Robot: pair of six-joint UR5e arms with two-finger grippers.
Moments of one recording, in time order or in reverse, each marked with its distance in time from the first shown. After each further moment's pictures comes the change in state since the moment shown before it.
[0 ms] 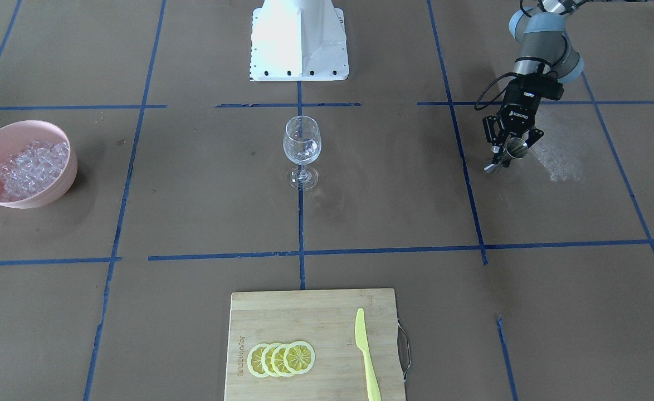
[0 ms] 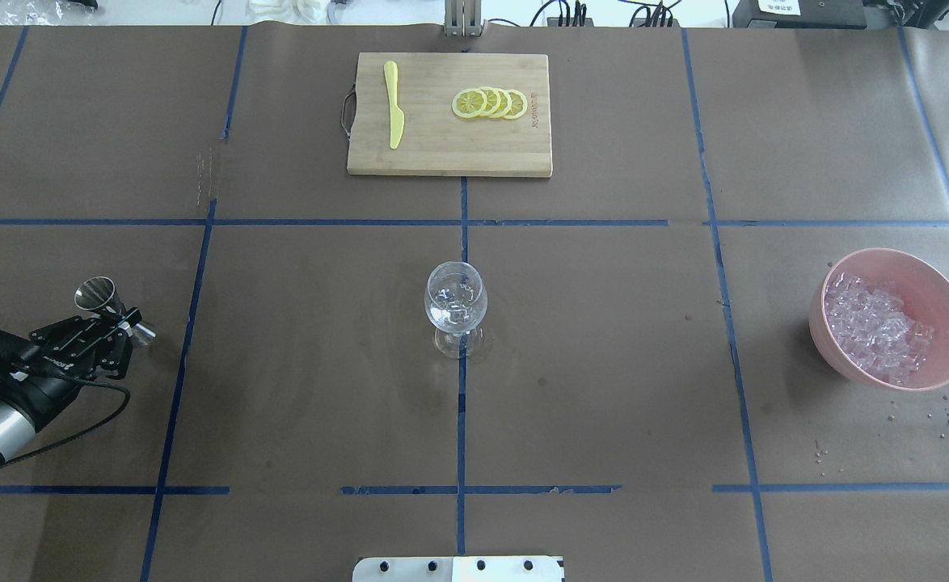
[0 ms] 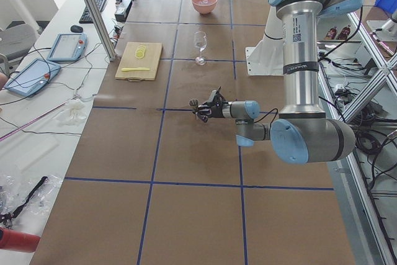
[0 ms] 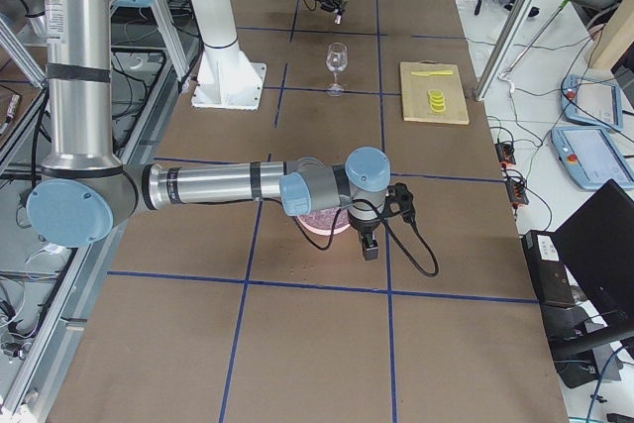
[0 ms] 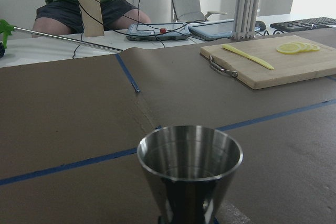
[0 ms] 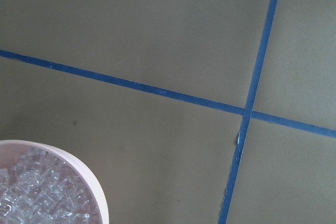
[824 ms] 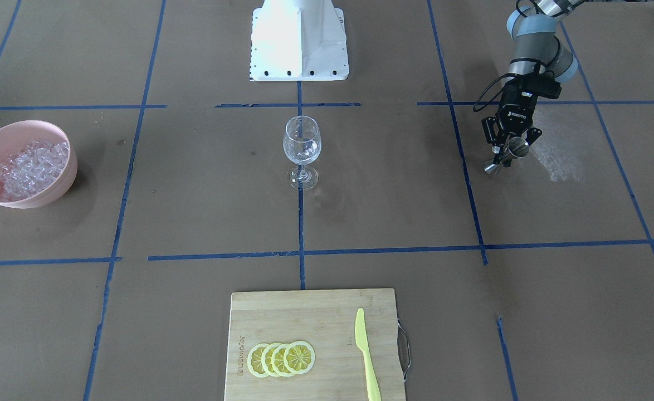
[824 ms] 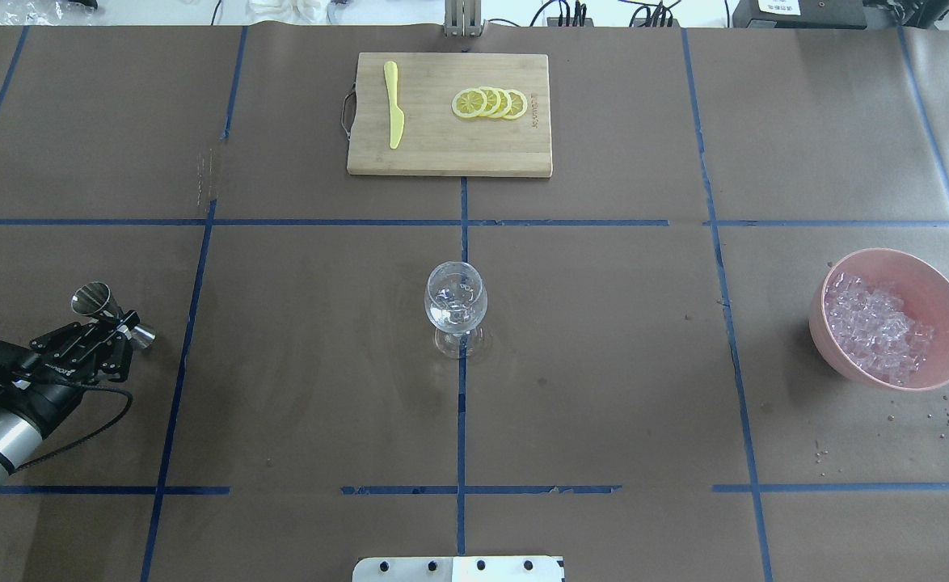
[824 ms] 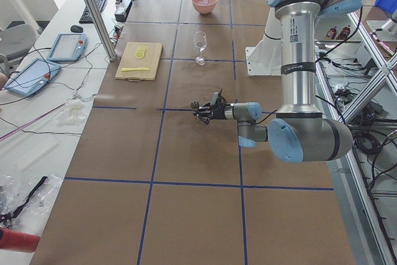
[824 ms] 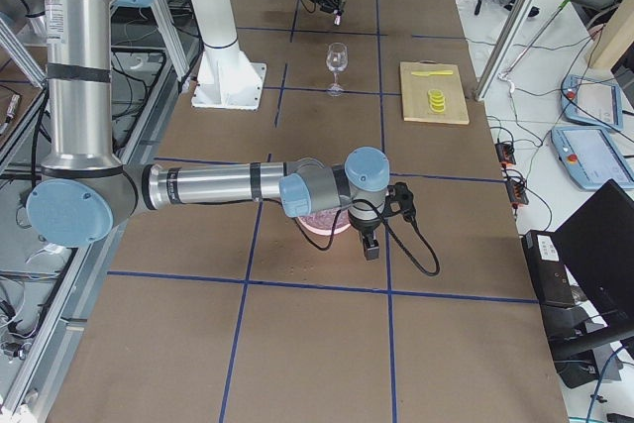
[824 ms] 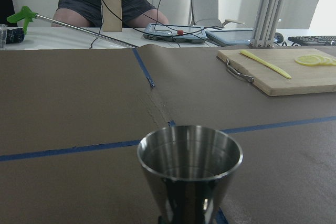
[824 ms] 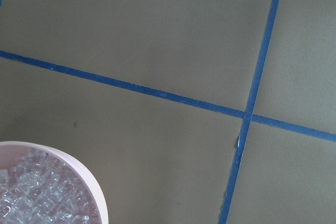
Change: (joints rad) left arm 0.052 -0.009 0.025 0.001 0.121 -0.046; right arm 0.000 0.000 -0.002 0.008 0.000 0.000
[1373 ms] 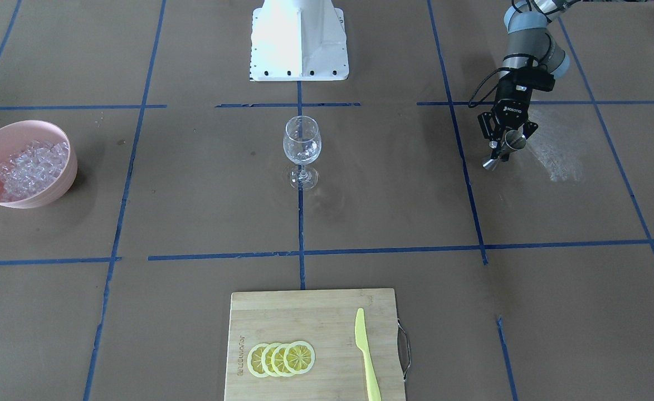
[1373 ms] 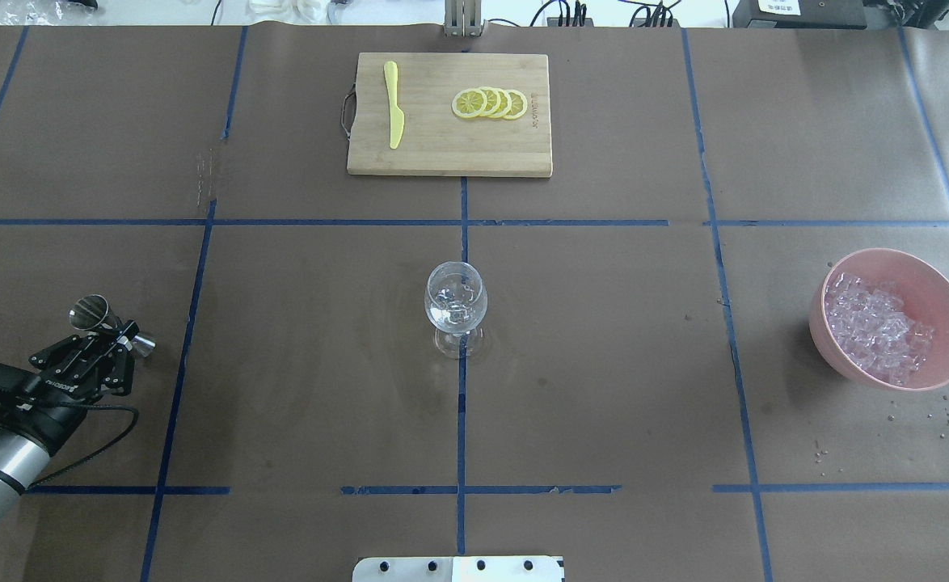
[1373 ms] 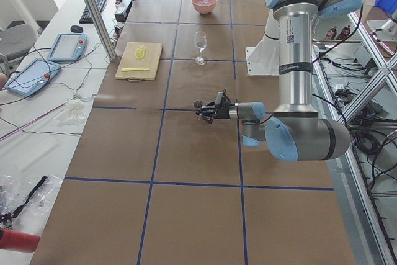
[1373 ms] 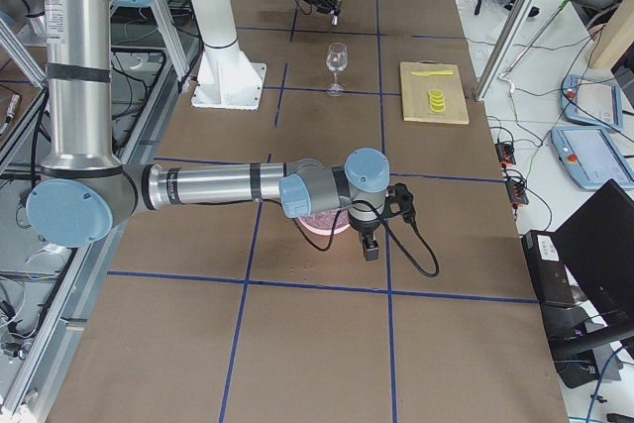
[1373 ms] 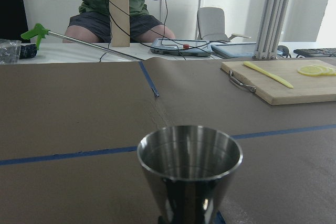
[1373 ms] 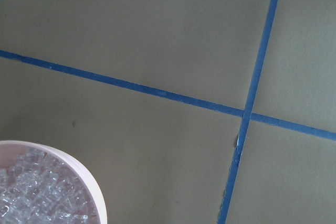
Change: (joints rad) left arm 0.079 -0.001 0.002 0.001 0.126 0.000; right arm 0.000 -0.002 -0.003 0.000 0.000 0.000
